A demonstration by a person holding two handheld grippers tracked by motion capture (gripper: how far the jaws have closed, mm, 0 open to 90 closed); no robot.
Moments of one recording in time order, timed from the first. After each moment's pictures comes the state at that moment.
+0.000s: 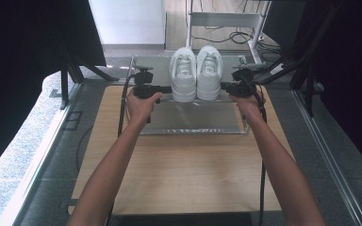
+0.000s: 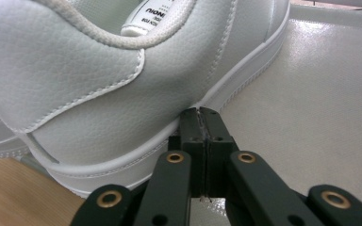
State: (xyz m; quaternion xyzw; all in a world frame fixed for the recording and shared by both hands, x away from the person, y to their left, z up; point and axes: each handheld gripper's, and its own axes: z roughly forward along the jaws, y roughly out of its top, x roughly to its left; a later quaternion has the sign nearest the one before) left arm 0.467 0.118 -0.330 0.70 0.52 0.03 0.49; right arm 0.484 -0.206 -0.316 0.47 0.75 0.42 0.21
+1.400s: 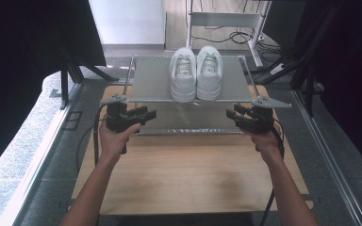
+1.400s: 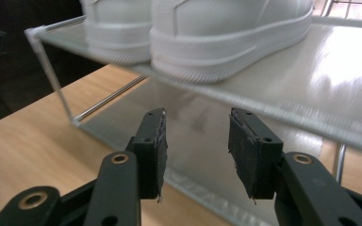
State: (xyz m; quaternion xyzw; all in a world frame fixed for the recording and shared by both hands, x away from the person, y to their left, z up) left arm 0.353 0.177 -0.353 0.71 0.44 0.09 0.55; right arm 0.374 -0.247 -0.348 0.38 0.74 0.51 0.22
